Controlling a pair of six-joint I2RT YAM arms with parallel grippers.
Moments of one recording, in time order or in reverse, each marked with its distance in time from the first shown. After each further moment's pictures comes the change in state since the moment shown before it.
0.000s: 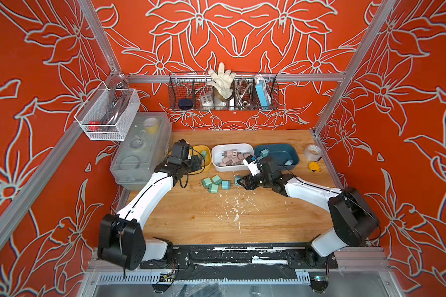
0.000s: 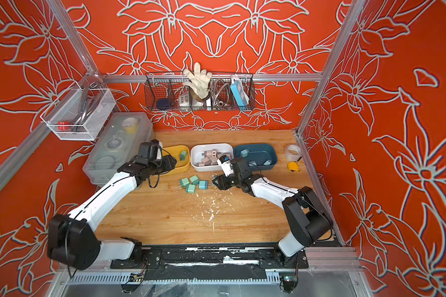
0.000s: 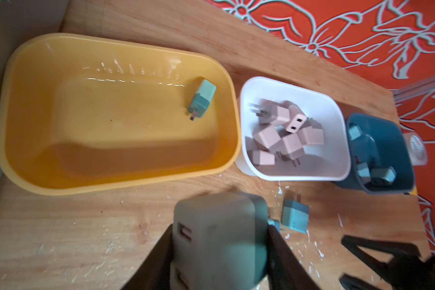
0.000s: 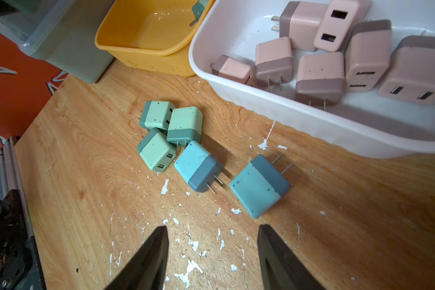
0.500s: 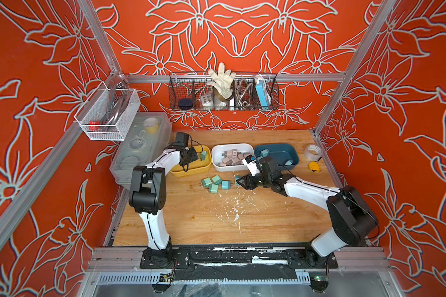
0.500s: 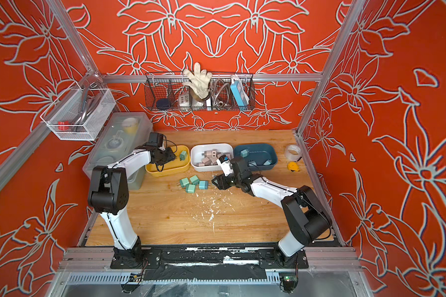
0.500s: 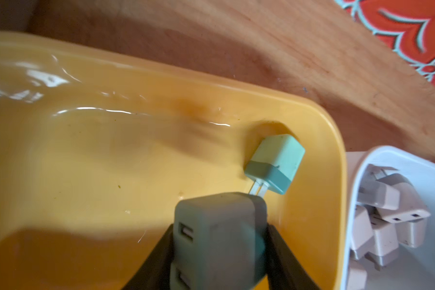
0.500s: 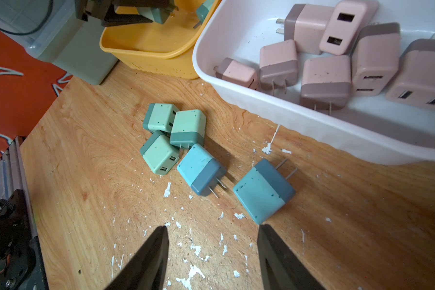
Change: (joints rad) left arm 0.123 0.503 0.293 0.018 0.034 -0.018; right arm 0.000 0.013 0.001 0.021 -0.010 -0.001
